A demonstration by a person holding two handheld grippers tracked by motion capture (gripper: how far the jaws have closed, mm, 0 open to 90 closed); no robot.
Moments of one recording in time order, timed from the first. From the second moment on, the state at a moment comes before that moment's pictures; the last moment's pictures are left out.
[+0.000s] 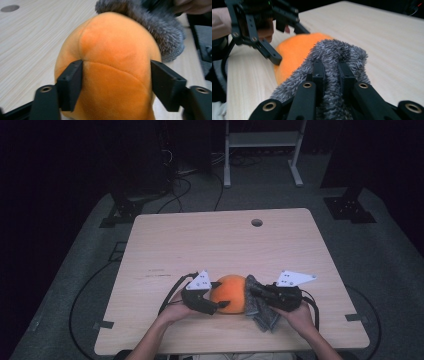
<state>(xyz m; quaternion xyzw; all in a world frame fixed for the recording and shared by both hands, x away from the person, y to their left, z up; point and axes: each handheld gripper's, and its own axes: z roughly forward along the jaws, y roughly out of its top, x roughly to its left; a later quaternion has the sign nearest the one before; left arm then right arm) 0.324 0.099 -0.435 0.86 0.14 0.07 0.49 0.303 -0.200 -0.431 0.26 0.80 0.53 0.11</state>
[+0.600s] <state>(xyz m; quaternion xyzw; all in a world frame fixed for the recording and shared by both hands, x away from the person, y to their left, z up) 0.313 0.083 -0.429 0.85 0.15 0.10 0.49 0.292 -0.214 -0.433 0.26 0.81 0.52 0.11</state>
